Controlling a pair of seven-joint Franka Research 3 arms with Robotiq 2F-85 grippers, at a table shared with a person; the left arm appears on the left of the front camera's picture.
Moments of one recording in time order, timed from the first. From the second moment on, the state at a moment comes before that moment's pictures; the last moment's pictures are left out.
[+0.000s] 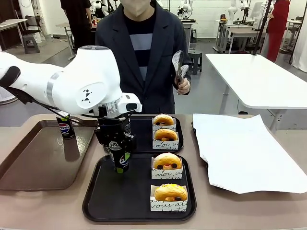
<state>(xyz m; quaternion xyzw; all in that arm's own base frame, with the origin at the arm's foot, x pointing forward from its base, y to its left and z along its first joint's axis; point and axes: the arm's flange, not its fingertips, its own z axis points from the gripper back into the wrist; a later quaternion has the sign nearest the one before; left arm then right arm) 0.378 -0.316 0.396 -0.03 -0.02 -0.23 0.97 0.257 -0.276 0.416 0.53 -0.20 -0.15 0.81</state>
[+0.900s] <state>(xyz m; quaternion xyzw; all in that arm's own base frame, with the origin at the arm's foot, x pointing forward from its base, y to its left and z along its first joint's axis) 0.381 -0.318 0.378 -0.02 -0.01 -0.23 0.97 0.257 -0.276 0.416 0.53 -0.20 -0.15 0.81</state>
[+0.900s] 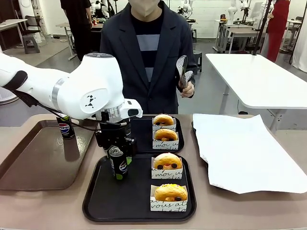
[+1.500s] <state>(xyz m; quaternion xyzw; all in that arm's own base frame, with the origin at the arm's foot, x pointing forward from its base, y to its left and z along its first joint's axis) 0.376 -0.316 0.408 -0.03 -0.03 -0.22 0.97 0.257 -0.276 0.416 0.53 -0.20 -0.15 0.81</state>
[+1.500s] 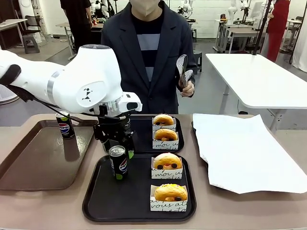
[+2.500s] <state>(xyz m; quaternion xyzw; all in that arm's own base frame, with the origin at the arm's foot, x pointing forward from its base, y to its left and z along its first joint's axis) 0.347 -0.299 0.445 -0.03 -0.05 -0.21 0.98 0.257 -0.276 0.416 0.53 -0.20 -0.15 0.81</state>
